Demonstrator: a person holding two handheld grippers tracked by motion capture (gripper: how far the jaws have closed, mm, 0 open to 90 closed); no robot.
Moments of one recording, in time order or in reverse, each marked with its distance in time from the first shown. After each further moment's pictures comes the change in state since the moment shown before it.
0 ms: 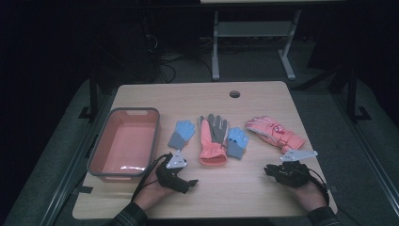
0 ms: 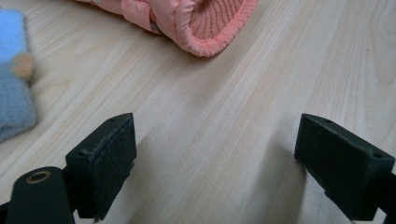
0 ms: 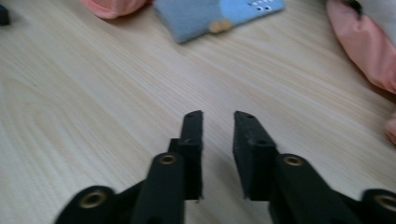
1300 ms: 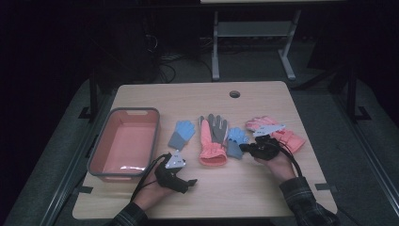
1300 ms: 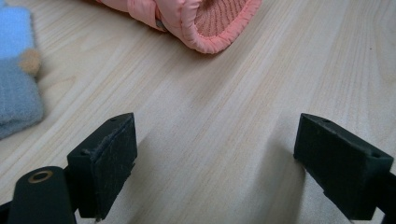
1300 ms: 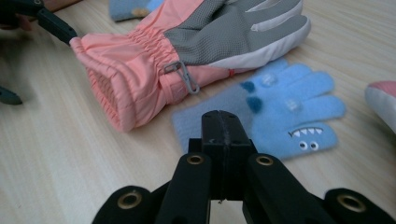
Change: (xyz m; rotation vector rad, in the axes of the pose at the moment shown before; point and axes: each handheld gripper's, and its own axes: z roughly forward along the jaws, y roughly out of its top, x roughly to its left) left arm 0.002 -0.001 -0.003 0.011 0.008 0.004; right arm -0.005 0.080 0.065 -0.048 0.125 -0.104
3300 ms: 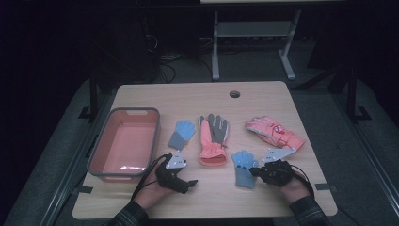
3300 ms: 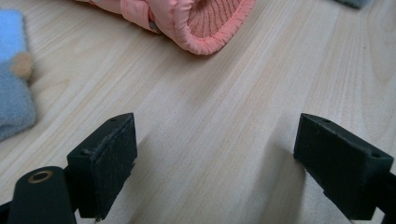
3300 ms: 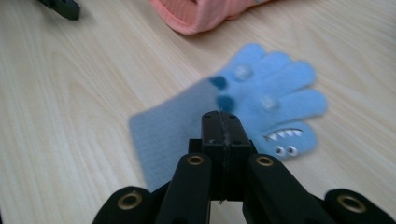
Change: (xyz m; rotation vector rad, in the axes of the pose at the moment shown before) left arm -0.001 0.000 0.001 -0.008 -0.013 0.010; right arm 0.043 -0.049 -0.040 0.107 -0.002 -0.044
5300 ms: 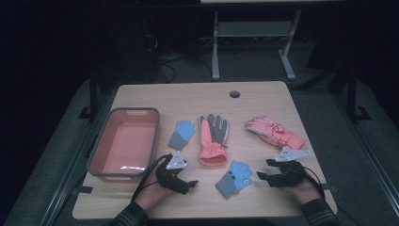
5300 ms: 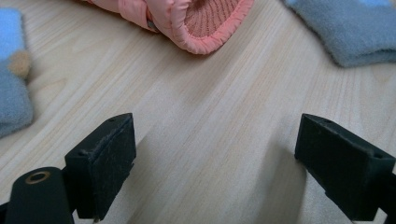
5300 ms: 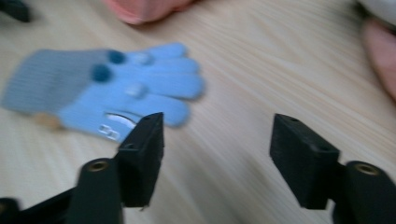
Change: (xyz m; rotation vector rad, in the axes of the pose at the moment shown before) left arm -0.003 0.000 0.000 -0.003 0.007 -0.015; right arm -0.022 -0.026 -0.013 -0.068 -0.090 0.070
